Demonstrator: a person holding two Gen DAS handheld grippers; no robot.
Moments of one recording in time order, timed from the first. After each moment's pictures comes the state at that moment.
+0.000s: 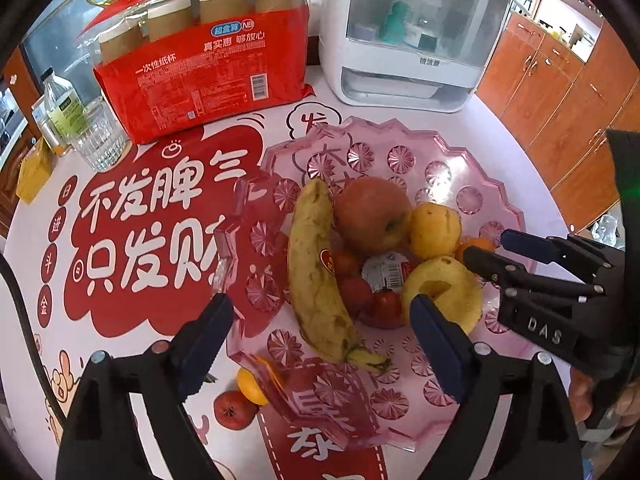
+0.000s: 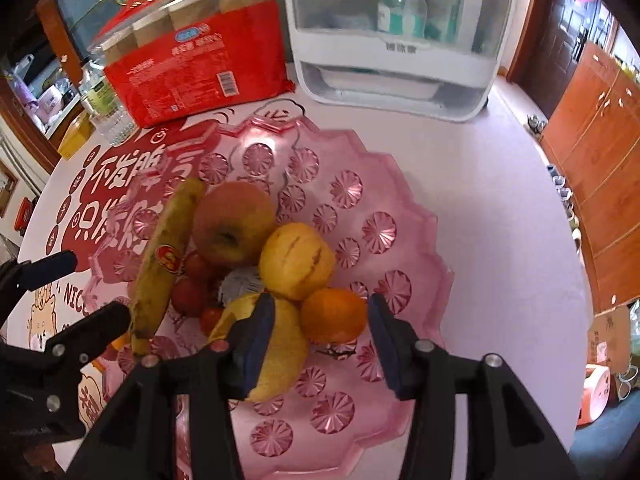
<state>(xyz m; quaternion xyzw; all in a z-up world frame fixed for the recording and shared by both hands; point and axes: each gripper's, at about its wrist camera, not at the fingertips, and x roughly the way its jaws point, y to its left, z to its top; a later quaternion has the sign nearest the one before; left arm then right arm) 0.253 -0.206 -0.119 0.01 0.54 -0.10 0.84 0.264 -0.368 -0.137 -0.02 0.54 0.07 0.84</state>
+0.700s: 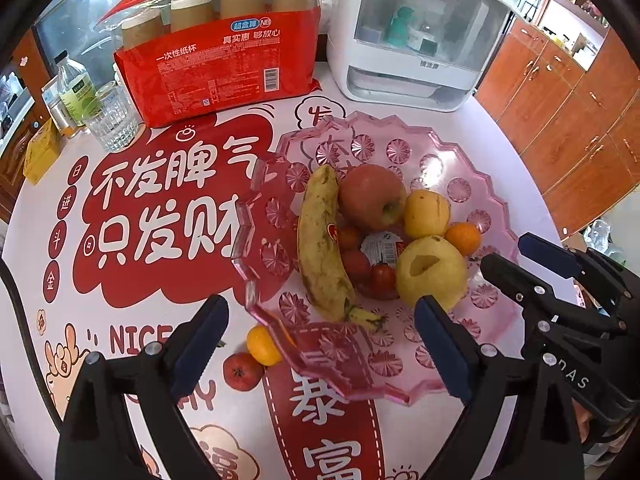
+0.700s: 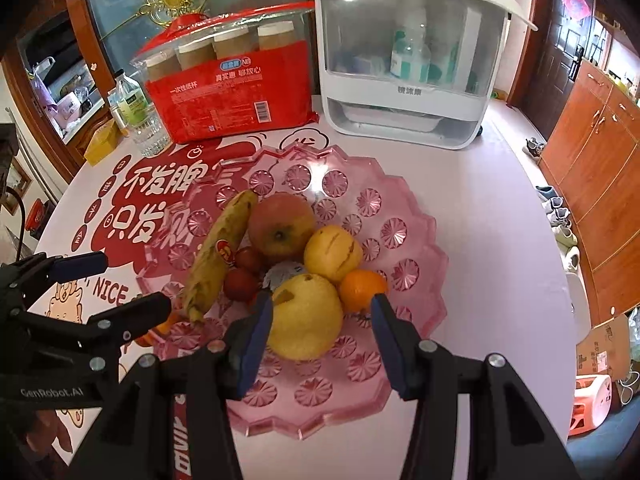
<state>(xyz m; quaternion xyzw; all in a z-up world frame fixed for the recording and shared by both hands) 0.226 -0.188 -0.098 -0.01 0.55 -0.10 0.83 0.215 -0.355 -0.093 -0.02 0.50 0.08 0.86</state>
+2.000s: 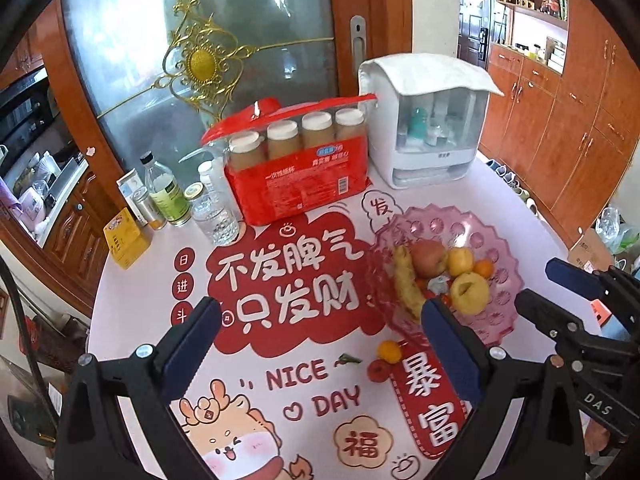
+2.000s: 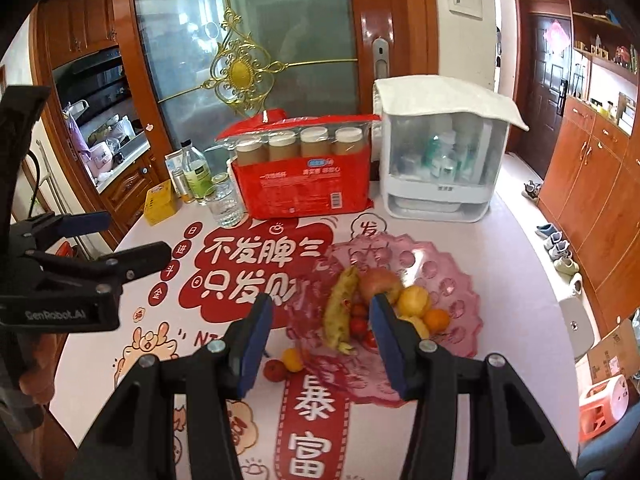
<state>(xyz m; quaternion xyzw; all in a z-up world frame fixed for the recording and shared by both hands) 0.179 -0.068 0.053 0.08 0.43 -0.09 0.89 0.134 -0.252 0.029 0.01 0.39 0.09 0.91</state>
